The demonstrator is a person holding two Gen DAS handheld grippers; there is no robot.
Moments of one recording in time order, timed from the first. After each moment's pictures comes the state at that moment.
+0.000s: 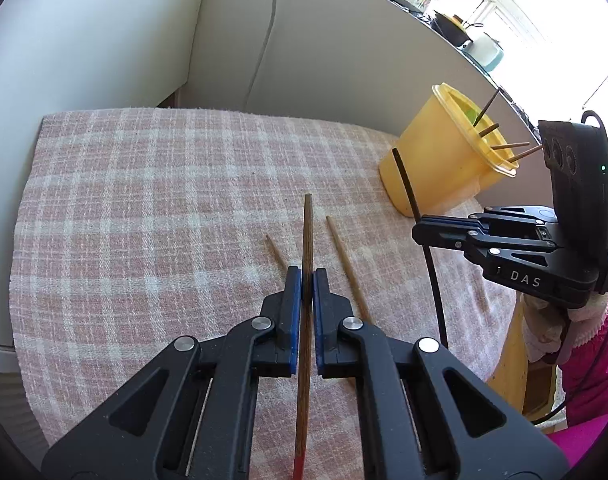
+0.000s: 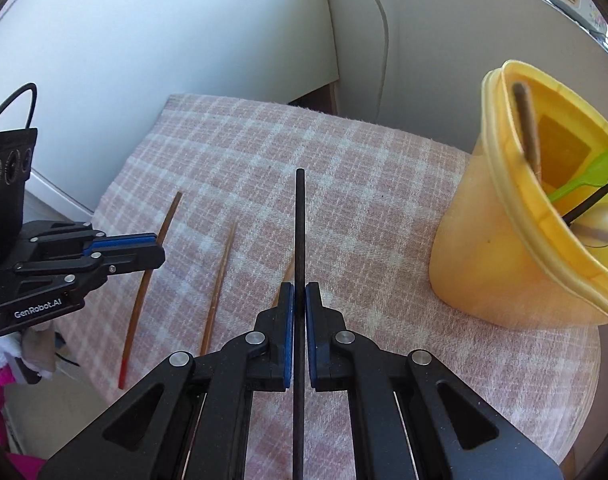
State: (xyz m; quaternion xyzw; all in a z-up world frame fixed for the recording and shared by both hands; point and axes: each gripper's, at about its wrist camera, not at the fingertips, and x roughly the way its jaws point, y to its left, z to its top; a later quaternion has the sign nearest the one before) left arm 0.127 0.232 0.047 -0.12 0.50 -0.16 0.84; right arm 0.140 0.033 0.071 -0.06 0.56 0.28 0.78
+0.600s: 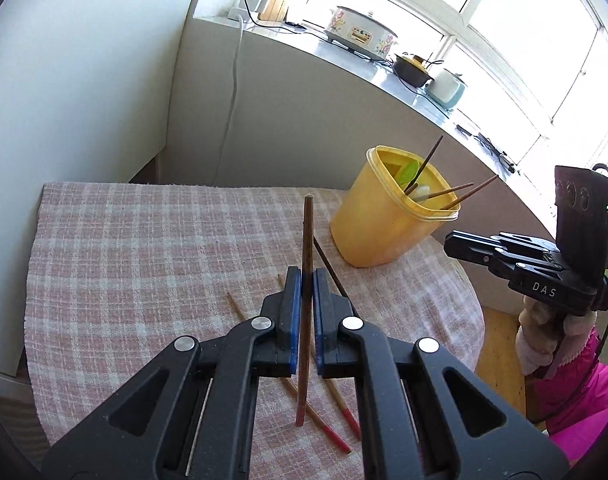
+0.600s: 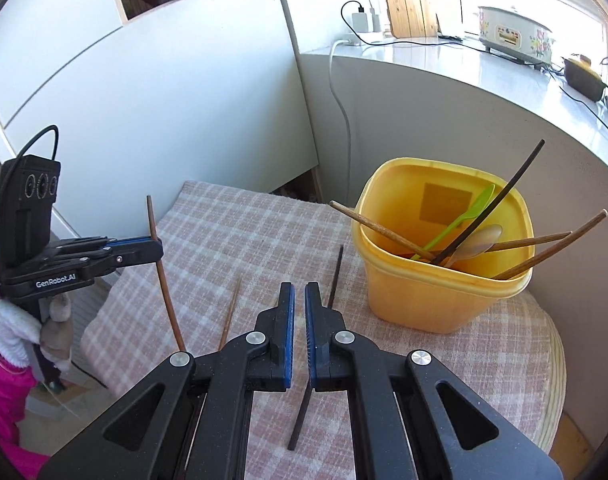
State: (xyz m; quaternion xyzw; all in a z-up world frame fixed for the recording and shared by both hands) left arm 0.109 0.209 0.106 -0.12 0.41 -0.19 0.88; right arm 0.101 -0.037 0.149 -0.01 0.45 0.27 0.85
